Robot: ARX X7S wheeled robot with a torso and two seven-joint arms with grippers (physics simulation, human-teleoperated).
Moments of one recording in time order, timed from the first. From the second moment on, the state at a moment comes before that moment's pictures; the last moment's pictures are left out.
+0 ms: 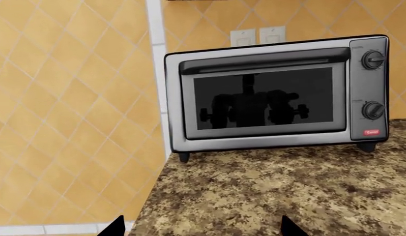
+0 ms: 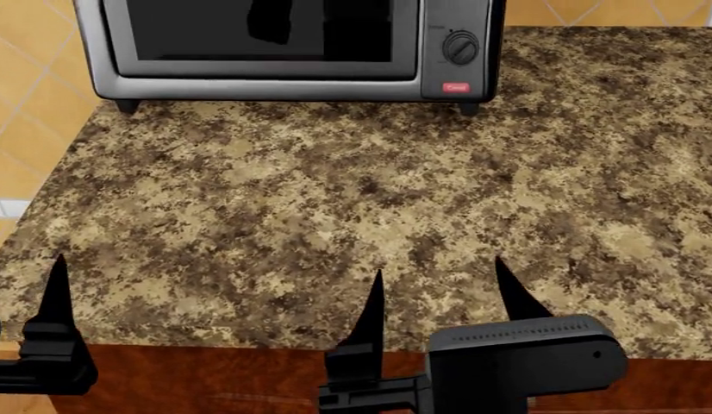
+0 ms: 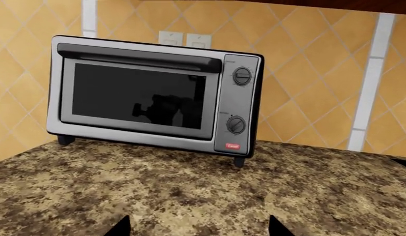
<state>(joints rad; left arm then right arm) -0.22 -0.22 -0.03 0.82 -0.20 -0.92 -0.15 0.22 0.13 -0.19 -0.67 0.08 0.72 0.14</state>
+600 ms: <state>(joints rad) -0.23 -0.23 -0.03 0.81 -0.22 -0.92 -0.17 0.25 0.15 -0.19 -0.64 0.12 0.72 0.15</state>
